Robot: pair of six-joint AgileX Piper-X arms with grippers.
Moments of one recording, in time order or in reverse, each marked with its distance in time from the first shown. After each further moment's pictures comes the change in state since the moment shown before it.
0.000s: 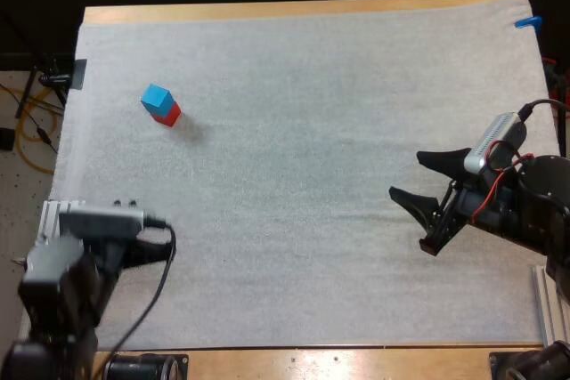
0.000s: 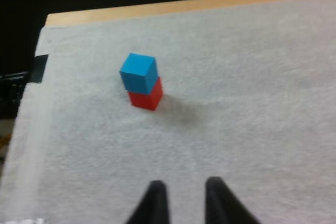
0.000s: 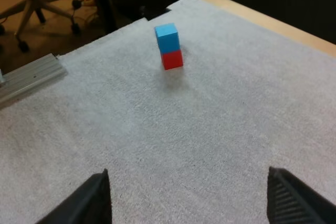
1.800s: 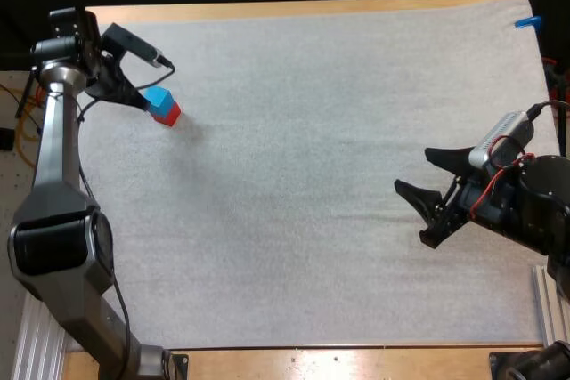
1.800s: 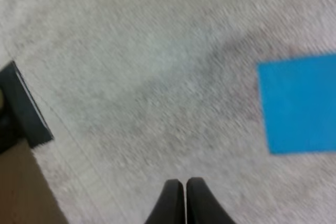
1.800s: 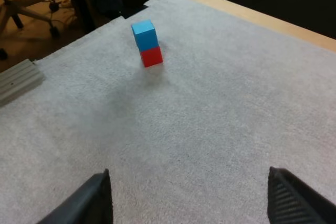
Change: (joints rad) left arm 0.209 1.476 -0.881 -0.006 -0.033 0.668; right arm 0.000 0.000 0.000 0.008 0.069 0.049
